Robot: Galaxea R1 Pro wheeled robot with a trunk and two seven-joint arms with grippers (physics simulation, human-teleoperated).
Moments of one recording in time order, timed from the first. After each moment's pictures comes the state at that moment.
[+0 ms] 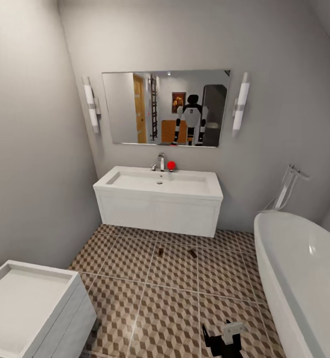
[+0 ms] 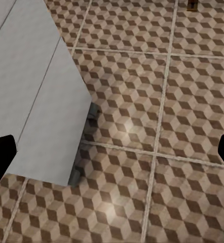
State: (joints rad) left arm -0.35 0.05 -0.14 0.07 0.09 -0.68 0.13; right arm -0.44 0.03 0.07 -0.02 0.07 -0.71 0.01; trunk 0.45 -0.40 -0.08
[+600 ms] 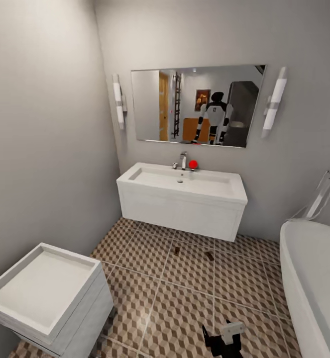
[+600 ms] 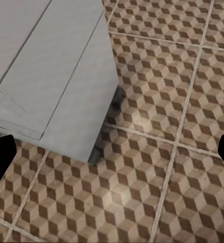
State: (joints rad) left arm -0.35 0.05 -0.14 0.07 0.09 -0.68 0.14; right arm -0.44 0.03 0.07 -0.02 0.07 -0.71 0.01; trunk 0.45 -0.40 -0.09
